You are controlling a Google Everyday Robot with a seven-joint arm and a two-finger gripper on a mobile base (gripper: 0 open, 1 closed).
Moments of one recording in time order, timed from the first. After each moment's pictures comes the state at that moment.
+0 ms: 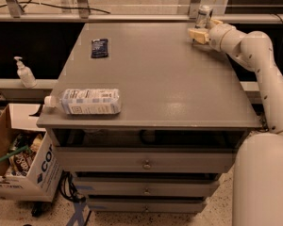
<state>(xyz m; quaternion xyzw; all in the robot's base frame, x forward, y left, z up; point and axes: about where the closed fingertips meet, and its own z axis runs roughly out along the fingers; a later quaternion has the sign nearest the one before) 0.919 -0.260 0.866 -0.26 0.68 0.08 0.68</state>
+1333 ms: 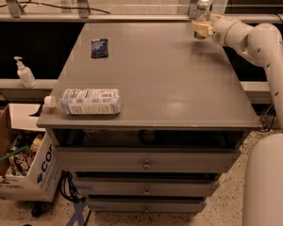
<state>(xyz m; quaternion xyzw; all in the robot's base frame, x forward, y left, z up) 0.899 -0.253 0.900 -0.25 0.68 0.11 0.68</state>
